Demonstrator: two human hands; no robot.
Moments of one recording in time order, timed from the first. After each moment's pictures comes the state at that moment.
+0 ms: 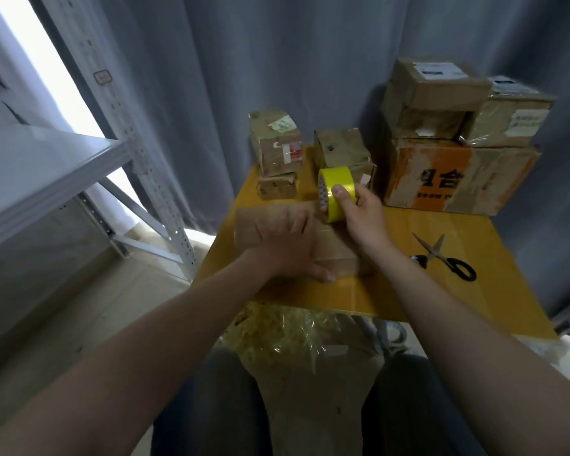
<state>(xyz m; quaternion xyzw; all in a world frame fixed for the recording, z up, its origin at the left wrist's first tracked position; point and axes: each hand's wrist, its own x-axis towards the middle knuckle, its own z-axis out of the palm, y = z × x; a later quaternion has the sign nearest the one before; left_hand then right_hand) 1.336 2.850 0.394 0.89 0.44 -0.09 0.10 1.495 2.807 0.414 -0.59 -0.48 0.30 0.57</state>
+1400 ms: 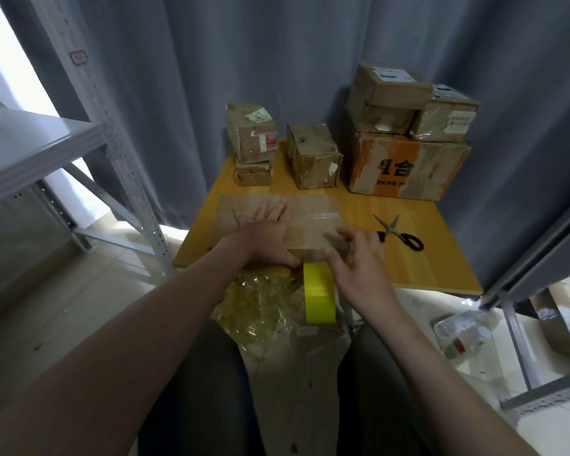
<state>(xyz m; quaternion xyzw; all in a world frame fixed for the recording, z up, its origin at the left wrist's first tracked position) 1.314 2.827 0.391 0.90 0.41 -0.09 0.10 1.457 2.646 0.403 -0.73 -0.52 0.17 0.41</state>
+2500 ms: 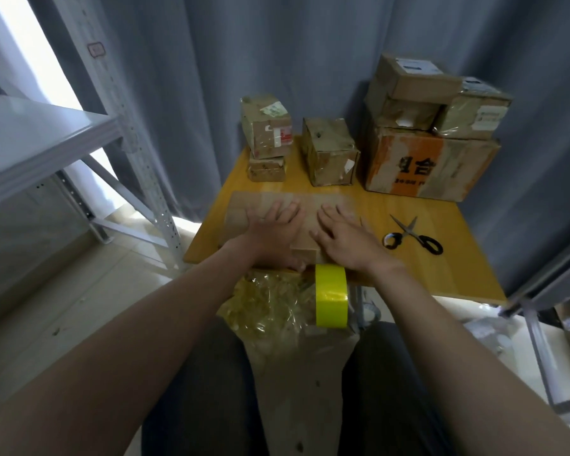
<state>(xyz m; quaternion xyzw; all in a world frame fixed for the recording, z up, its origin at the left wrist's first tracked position) 1.307 2.826 0.383 0.91 0.39 -0.10 0.07 1.484 2.741 0.396 -0.72 -0.68 0.15 0.08</state>
